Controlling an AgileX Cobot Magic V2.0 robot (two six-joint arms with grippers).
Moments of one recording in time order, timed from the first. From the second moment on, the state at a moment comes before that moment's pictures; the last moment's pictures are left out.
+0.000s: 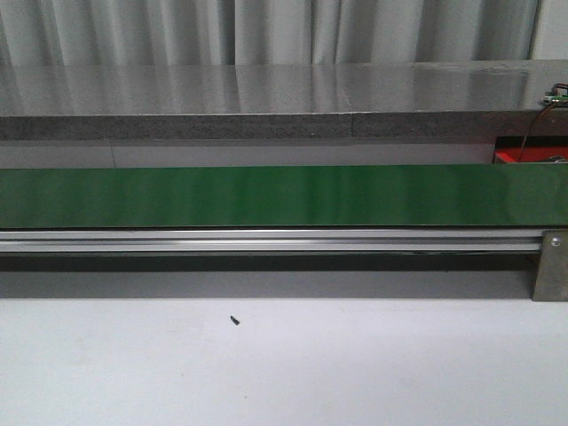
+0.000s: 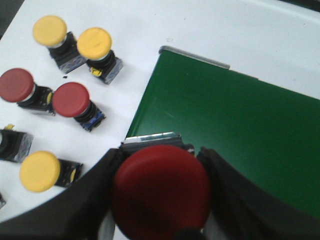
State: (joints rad) left arm 0.28 1.46 -1.19 0.05 0.71 -0.12; right arm -0.01 -0.01 0.03 -0.05 0.20 0.12
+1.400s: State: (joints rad) left arm 0.26 1.67 -1.34 -0.17 0.84 0.09; right arm -0.01 -0.01 0.03 -0.05 0.20 0.12
